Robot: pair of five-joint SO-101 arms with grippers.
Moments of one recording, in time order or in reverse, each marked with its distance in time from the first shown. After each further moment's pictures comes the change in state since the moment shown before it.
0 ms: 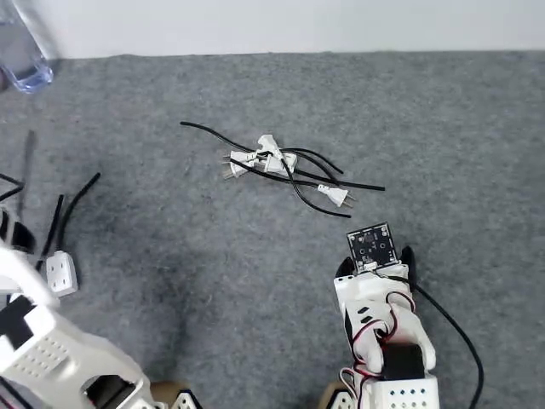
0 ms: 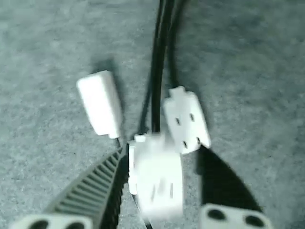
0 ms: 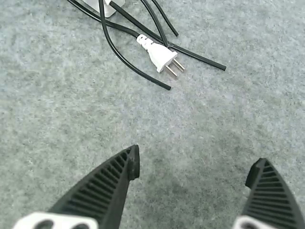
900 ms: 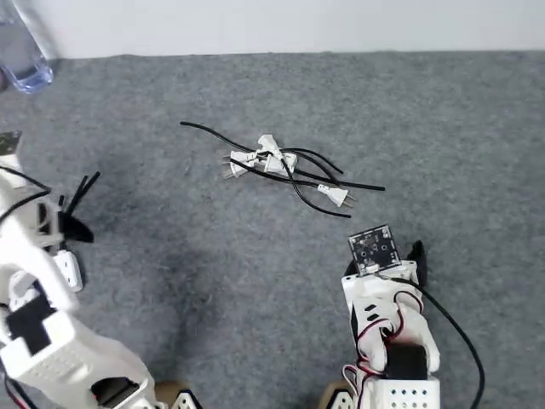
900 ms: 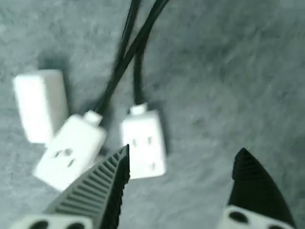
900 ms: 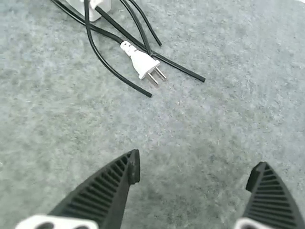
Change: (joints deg) left arm 9.9 -7.6 20.4 -12.4 24.3; right arm 4.1 -0.3 -0.1 -1.4 8.4
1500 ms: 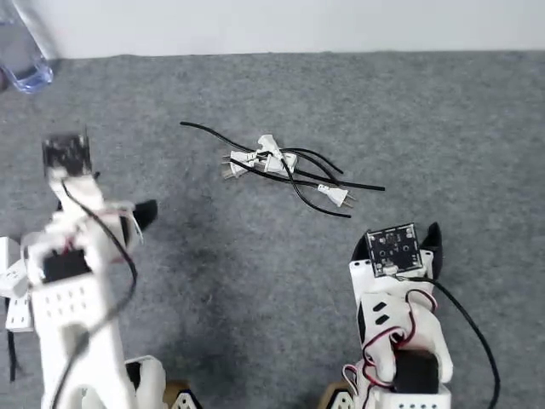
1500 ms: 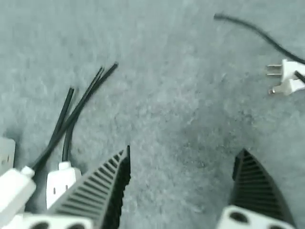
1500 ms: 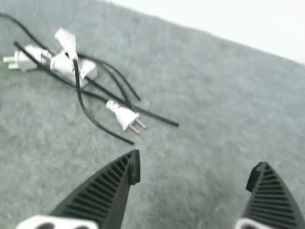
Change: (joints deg) left arm 20.0 -55.6 49.8 -30.8 14.9; right arm 0.2 0.0 -11.9 0.2 -5.2
